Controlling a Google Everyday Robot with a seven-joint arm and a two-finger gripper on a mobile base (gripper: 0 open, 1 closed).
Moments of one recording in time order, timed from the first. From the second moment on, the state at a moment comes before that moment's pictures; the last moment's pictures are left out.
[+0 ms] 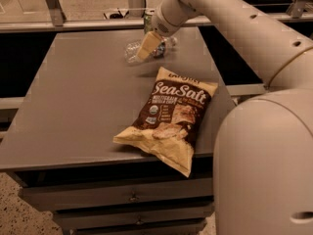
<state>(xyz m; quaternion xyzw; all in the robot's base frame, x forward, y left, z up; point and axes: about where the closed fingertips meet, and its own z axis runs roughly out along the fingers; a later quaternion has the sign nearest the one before) 0.788 -0.004 0.898 -0.54 0.75 0.04 0.38</state>
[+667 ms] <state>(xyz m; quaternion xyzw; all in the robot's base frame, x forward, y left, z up) 0.797 -0.006 0.859 -0.52 0.78 0.05 0.33</state>
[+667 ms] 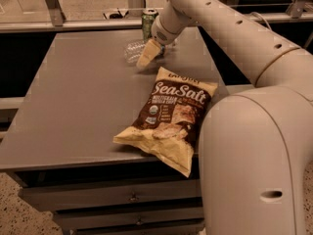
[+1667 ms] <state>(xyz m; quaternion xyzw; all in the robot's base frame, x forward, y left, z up) 0.788 -0.019 0.875 -0.54 0.77 0.04 0.33</state>
